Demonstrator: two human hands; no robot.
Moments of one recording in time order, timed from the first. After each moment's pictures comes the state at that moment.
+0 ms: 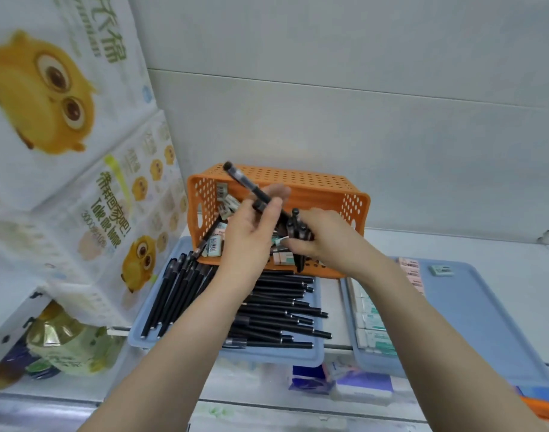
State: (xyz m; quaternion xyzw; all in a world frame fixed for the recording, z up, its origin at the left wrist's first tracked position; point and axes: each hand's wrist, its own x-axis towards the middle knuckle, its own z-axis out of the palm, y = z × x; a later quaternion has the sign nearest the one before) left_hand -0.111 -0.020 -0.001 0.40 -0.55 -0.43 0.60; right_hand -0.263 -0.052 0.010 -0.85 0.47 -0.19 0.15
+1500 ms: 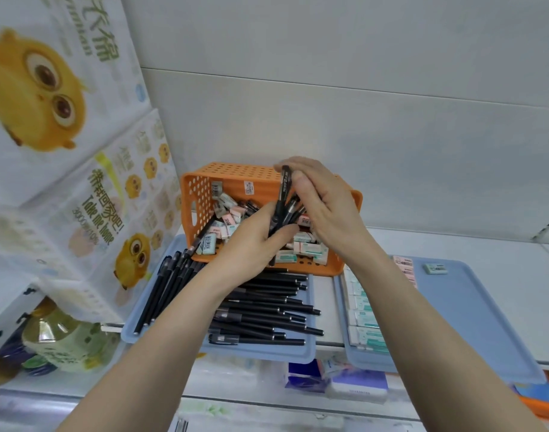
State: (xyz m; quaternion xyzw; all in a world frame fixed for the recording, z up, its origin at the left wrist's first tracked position) left_hand -0.108 -0.029 -0.004 0.43 -0.73 -0.35 0.40; right_hand -0.256 -0.046 0.035 -0.77 0.40 -0.47 0.18
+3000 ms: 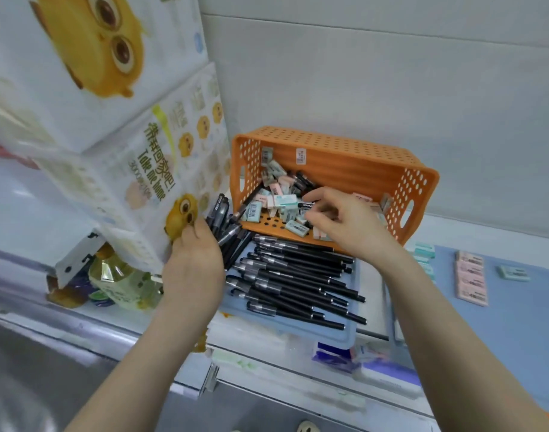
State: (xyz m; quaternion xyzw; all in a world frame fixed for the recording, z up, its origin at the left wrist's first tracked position) left_hand -0.012 0.032 -0.080 0.79 -0.59 0.14 0.13; right_hand -0.239 -0.065 -0.030 -0.79 0.48 -0.24 0.30
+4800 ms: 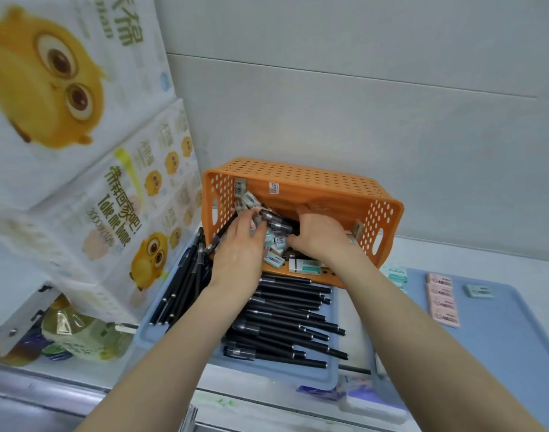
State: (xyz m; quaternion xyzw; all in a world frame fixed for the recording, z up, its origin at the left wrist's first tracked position) left_hand -0.066 -0.076 -0.095 0.65 -0.74 0.06 0.17; right_hand -0.220 -0.127 -0.039 -0.79 0.61 -0.04 0.09
